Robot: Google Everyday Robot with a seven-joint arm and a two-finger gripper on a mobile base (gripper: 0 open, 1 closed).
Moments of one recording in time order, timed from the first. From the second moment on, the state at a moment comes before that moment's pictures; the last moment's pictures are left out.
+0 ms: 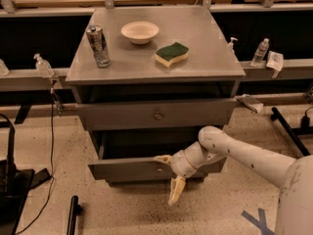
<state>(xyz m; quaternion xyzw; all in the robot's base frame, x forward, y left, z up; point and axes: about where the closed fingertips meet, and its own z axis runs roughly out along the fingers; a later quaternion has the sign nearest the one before) 0.518 -0.027 0.462 -0.71 0.56 0.36 0.25</state>
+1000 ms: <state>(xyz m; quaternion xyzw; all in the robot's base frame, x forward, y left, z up) 0.559 -0.086 0.454 -0.70 0.63 0.25 0.24</state>
